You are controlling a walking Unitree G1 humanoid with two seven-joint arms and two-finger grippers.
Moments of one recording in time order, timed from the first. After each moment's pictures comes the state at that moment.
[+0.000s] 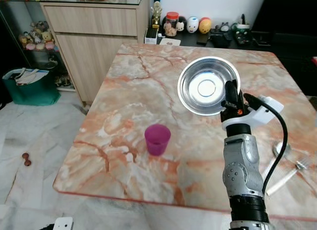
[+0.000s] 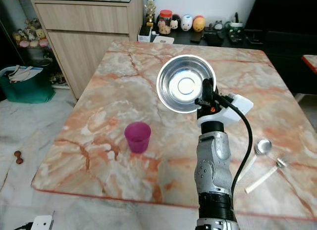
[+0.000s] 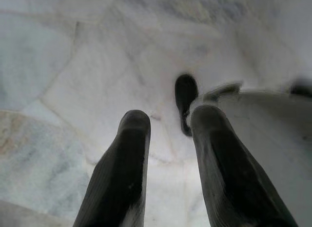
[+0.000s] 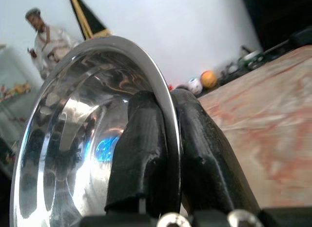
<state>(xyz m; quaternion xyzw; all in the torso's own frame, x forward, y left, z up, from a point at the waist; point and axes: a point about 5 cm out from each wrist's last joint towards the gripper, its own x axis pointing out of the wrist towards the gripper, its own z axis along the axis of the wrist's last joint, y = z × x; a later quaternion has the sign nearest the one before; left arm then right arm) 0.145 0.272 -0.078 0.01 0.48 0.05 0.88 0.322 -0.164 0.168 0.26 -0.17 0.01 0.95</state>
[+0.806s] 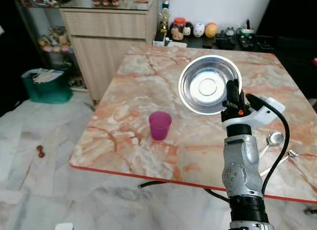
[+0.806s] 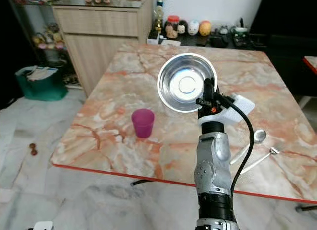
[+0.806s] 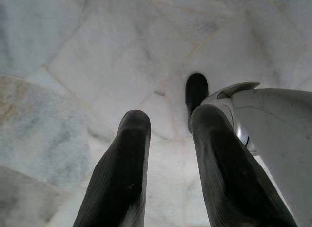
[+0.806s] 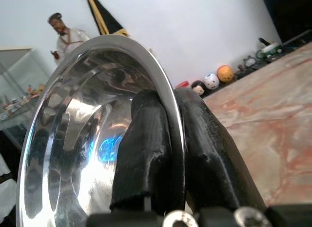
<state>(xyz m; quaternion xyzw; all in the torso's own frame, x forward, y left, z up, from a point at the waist) 0.134 0.267 -0.084 0.02 0.48 0.05 0.87 0.325 -0.159 0.176 0.27 -0.19 0.02 0.94</state>
